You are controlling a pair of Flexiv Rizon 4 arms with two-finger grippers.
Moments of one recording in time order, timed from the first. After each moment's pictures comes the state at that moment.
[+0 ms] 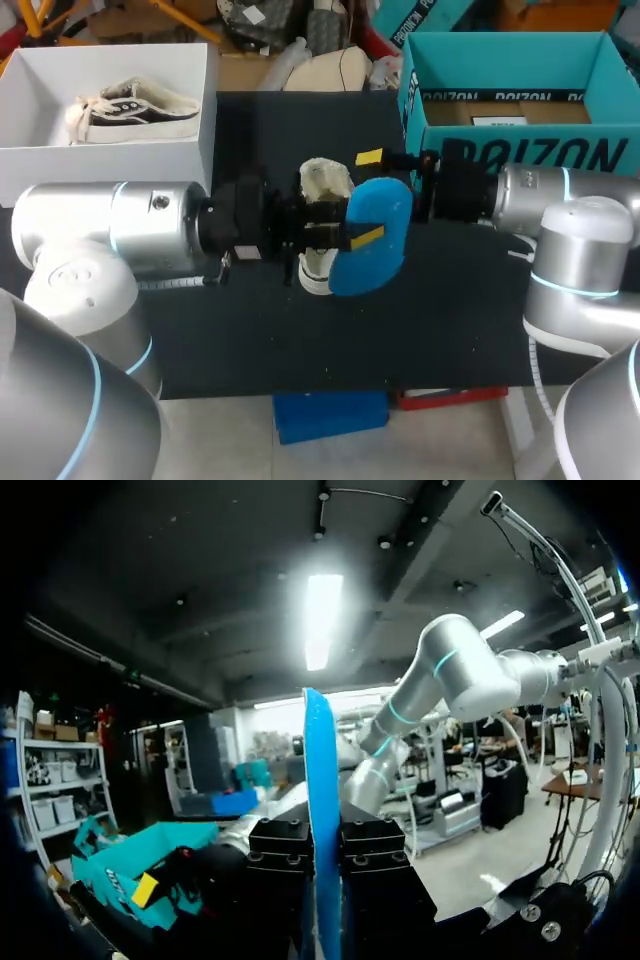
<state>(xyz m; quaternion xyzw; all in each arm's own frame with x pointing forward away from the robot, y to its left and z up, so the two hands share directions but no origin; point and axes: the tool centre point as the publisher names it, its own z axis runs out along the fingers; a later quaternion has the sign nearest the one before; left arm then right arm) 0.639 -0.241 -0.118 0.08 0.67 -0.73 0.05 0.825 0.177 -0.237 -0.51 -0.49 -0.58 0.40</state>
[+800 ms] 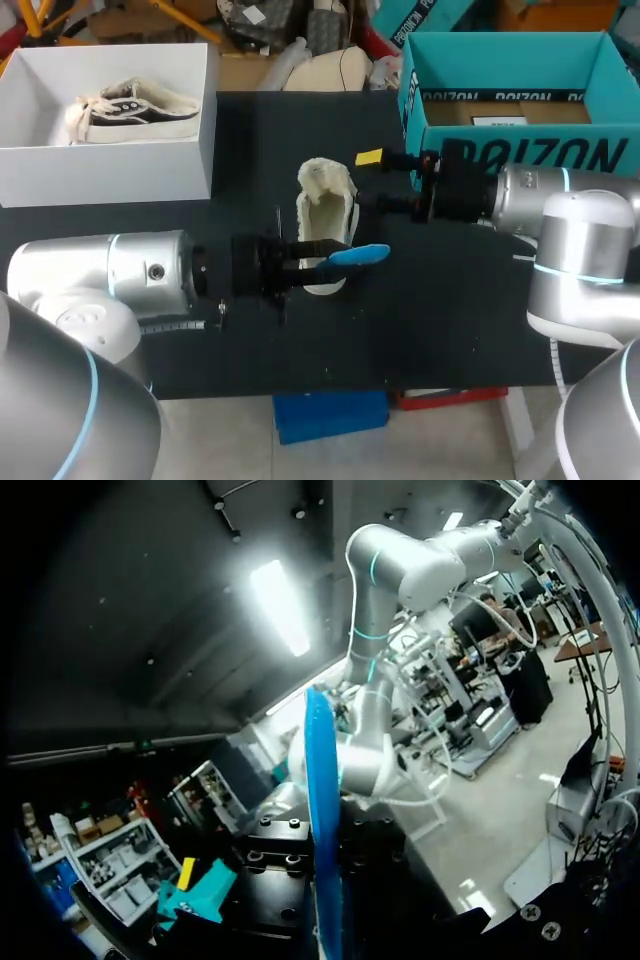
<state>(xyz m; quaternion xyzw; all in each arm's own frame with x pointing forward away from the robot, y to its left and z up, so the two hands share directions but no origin) 0.655 -0.225 -0.184 0.18 0.67 -0.68 0.24 0.825 0.177 -0.238 -0.52 -0.49 -0.58 0.40</state>
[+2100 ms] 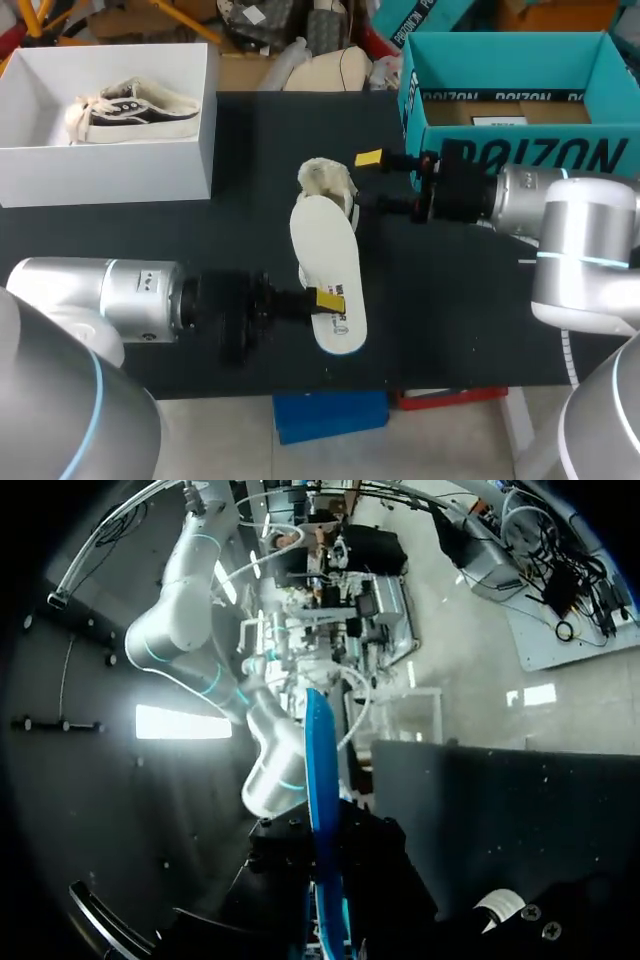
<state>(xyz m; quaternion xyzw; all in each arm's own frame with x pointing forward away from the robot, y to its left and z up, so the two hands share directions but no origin) 0.632 -0.205 -0.249 0.54 0.48 -0.46 0.51 0.825 0.177 -0.238 -0.52 -0.49 -0.58 0.40</state>
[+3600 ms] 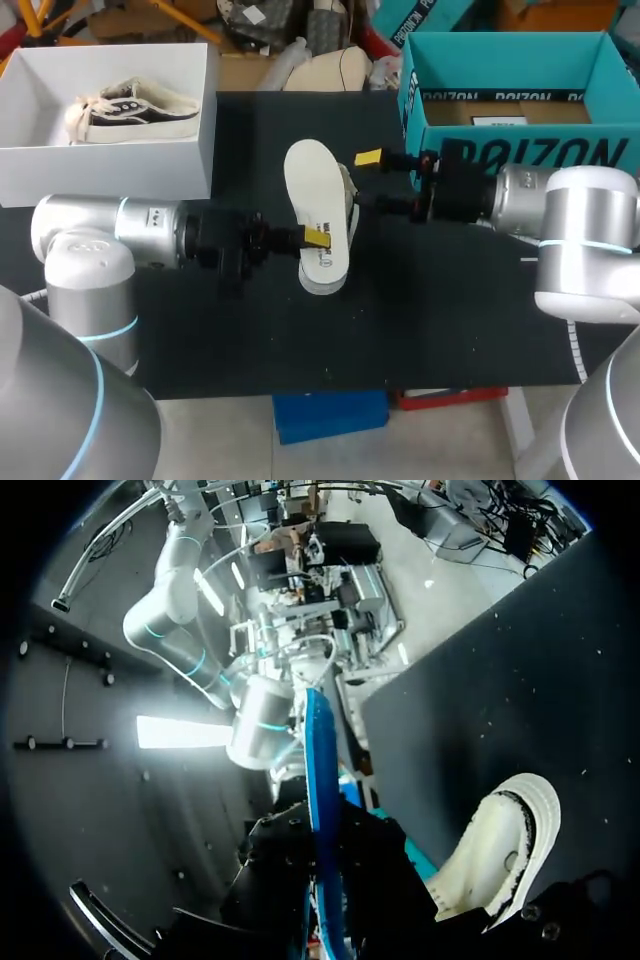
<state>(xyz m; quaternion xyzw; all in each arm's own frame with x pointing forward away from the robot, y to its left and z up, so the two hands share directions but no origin) 0.756 -0.189 -0.268 0.57 0.45 -0.44 0.53 0.823 0.179 -0.239 -0.51 -0.49 -0.58 0.40</state>
